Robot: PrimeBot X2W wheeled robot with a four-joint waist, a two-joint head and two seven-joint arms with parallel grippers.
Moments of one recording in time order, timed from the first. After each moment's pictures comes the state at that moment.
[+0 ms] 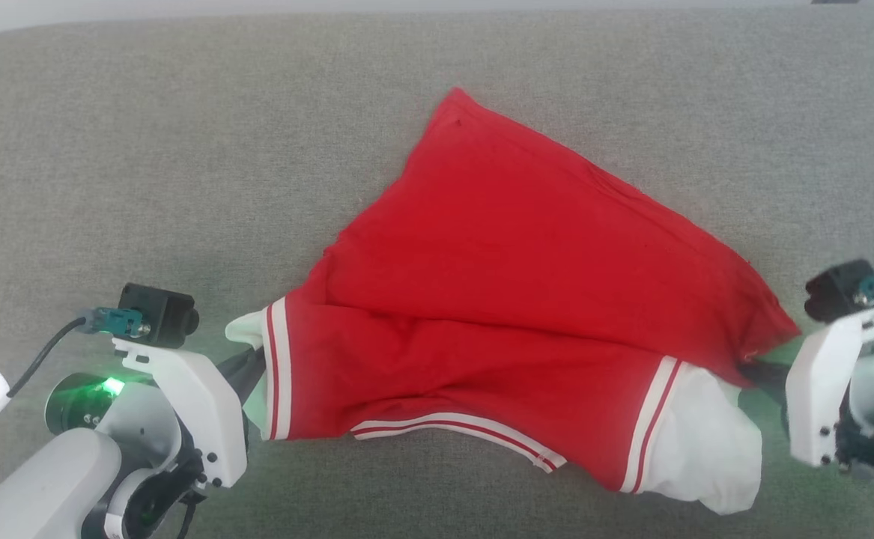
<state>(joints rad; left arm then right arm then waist) -0.38 0.74 -0.63 -0.06 -1.01 0.18 0.32 -0.30 -0.58 0.26 0.13 0.76 0.13 0.75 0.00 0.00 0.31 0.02</state>
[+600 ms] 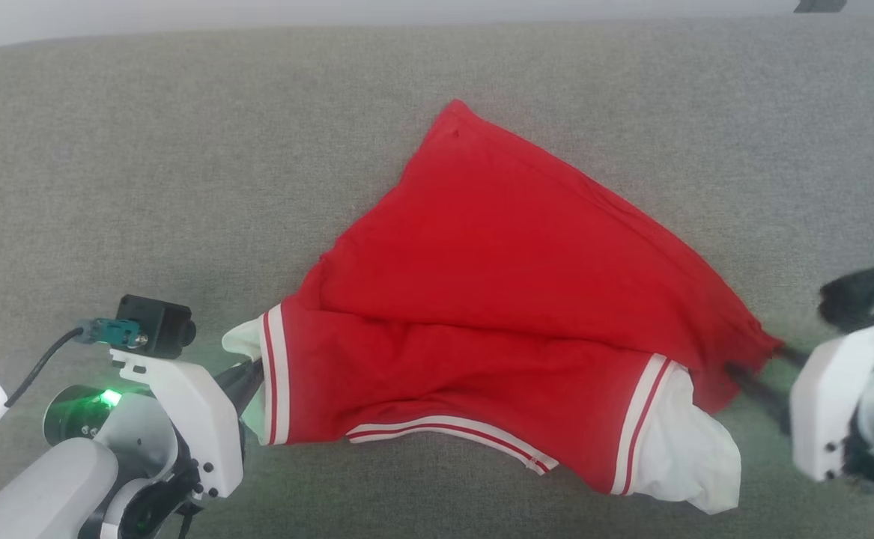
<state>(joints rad) -0.35 0.75 -0.63 -0.05 -1.02 0.18 0.32 -0.14 -0.42 0.06 -0.10 0.55 0.13 0.85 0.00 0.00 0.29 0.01</state>
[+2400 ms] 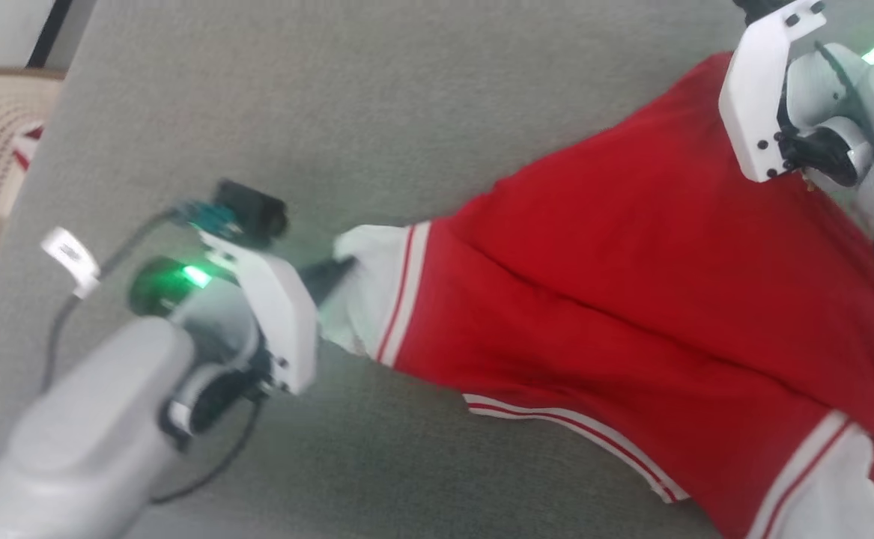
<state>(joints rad) -0.66 0.55 -0.74 0.15 -0.95 0.03 0.35 -1.24 -0.42 0.86 0.87 0.74 0.13 0.67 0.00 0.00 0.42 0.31</state>
